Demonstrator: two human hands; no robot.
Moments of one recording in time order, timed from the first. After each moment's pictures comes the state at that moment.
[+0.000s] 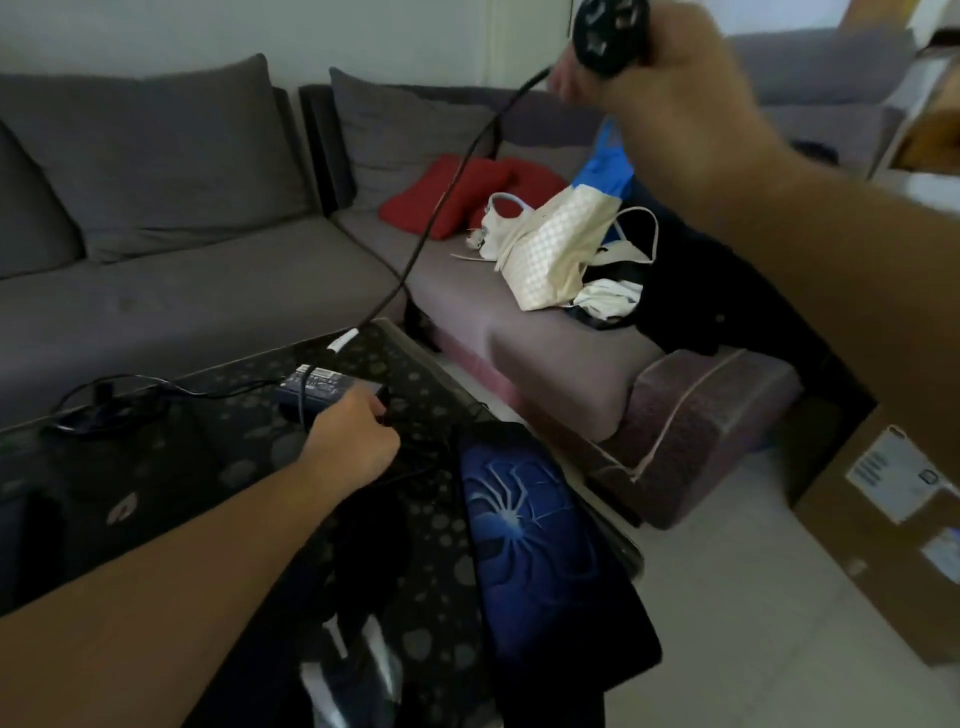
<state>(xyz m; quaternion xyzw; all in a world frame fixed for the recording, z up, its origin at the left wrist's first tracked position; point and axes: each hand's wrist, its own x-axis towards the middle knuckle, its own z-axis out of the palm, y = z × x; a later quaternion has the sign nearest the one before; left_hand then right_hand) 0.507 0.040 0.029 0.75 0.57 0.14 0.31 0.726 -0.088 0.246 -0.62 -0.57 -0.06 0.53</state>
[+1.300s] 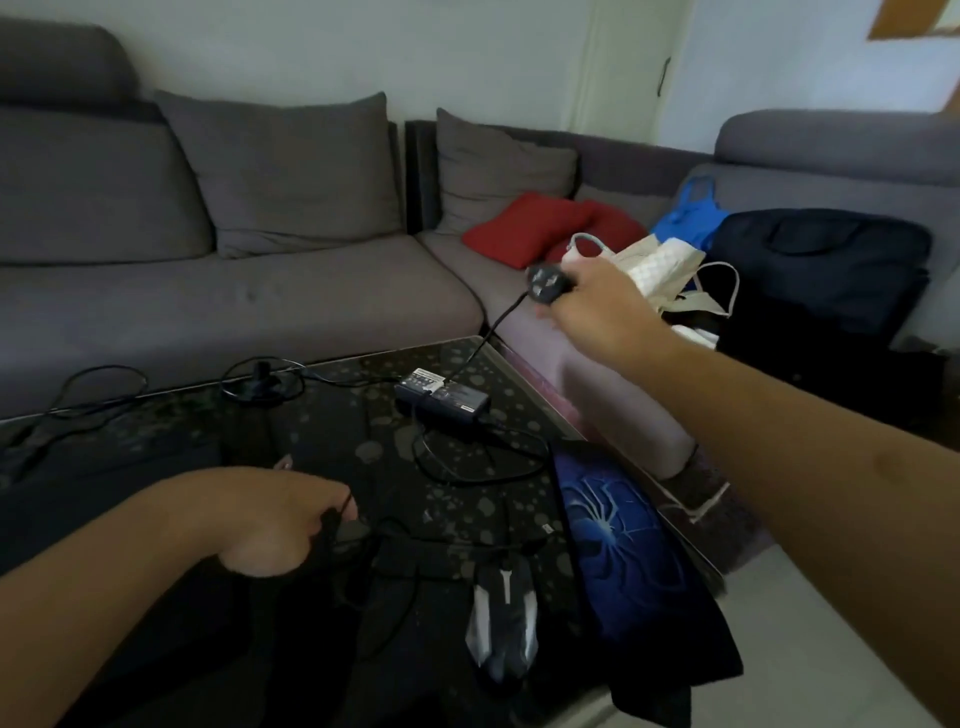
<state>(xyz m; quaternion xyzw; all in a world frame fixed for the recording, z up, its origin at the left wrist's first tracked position) 0.299 0.012 0.091 0.81 0.44 -0.24 0.28 0.615 -0.022 0.169 -0.72 -0.57 0.09 0.39</state>
